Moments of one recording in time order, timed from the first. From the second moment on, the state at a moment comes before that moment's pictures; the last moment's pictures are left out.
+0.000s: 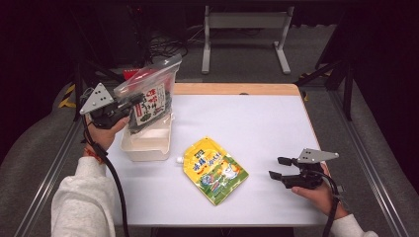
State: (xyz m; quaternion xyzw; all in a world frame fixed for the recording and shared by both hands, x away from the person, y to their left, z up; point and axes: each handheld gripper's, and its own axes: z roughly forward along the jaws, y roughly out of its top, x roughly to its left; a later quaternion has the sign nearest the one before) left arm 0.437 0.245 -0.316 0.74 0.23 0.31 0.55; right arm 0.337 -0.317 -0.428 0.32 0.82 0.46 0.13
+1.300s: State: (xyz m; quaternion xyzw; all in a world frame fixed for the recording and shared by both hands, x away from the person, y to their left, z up) left arm 0.456 0.237 -0.330 0.79 0.23 0.28 0.49; right arm 0.337 -0.308 -0.431 0.31 0.83 0.44 0.11
